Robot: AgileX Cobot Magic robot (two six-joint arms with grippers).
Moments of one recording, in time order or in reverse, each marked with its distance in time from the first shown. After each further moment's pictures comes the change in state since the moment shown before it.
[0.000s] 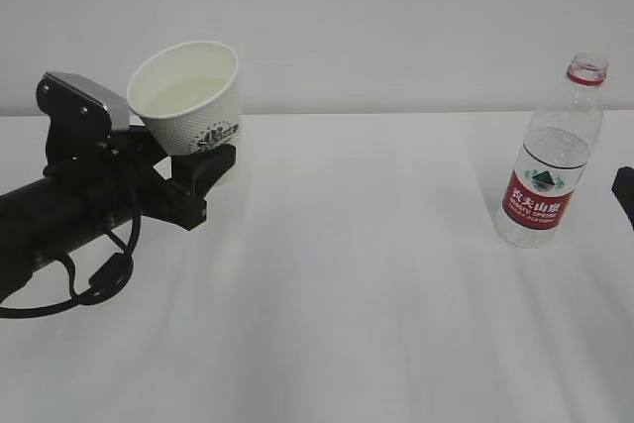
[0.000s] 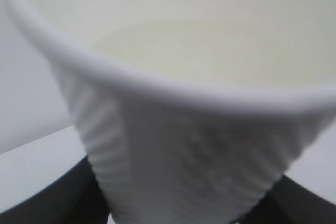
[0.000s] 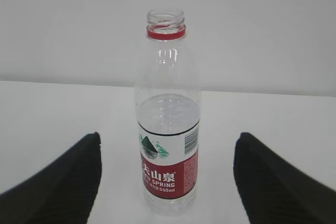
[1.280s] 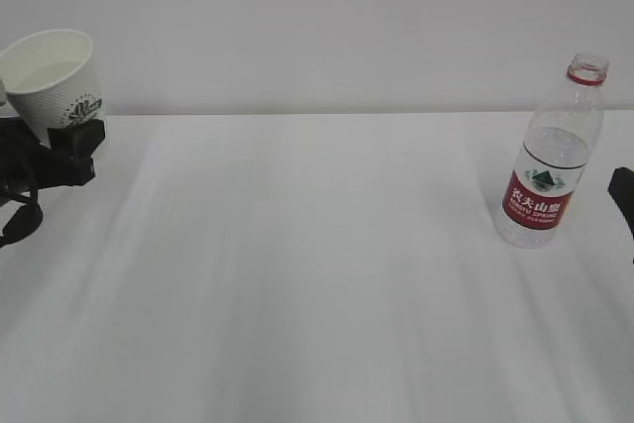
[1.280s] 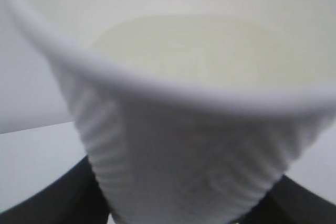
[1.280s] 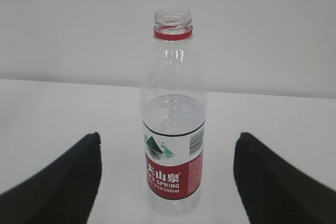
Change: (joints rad) left arm 0.334 0.000 0.000 -0.066 0.051 0.001; right arm 0.000 0.000 0.000 -0.019 0.000 0.010
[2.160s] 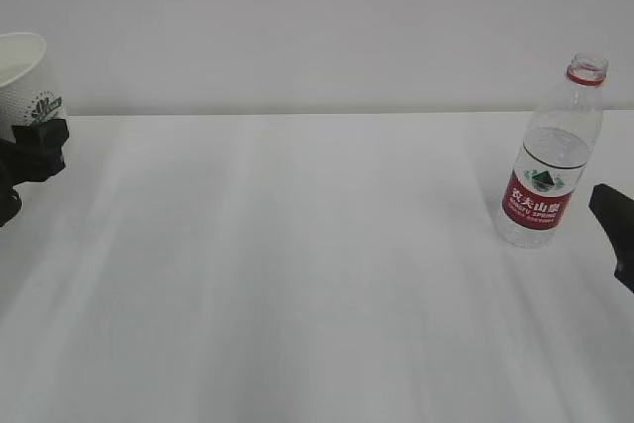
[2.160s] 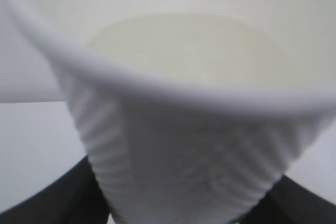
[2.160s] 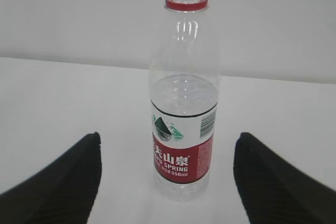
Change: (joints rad) left arm 0.056 0.000 0.000 -0.069 0.037 -0.041; right arm 0.000 0.103 0.000 -0.039 -0.054 0.010
